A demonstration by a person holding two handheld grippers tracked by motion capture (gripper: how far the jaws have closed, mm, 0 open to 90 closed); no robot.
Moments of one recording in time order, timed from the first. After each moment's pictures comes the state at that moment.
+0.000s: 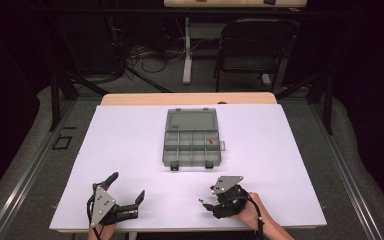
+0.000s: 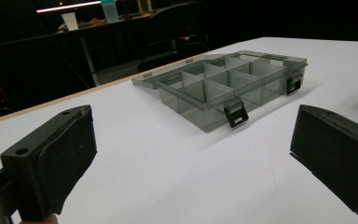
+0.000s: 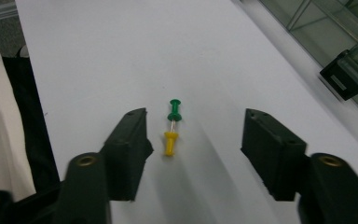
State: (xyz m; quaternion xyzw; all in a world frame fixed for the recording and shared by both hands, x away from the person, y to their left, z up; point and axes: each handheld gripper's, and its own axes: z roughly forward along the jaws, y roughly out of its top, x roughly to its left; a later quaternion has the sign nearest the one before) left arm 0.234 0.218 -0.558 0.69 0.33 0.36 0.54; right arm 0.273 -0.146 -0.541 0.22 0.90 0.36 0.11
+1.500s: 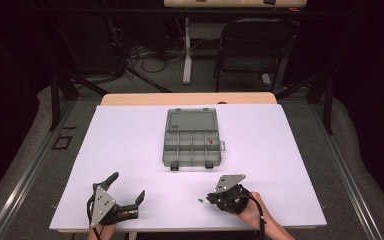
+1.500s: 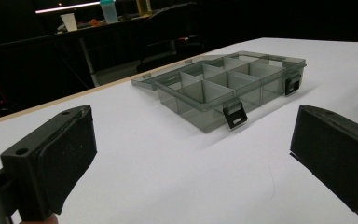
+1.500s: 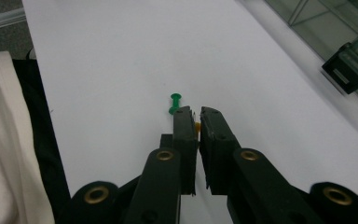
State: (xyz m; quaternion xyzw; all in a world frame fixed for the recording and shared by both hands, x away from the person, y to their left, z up) left arm 0.233 0.218 -0.558 0.69 0.33 0.35 0.54; right arm 0.276 -0.152 -0.541 0.22 0.90 0.36 0.09
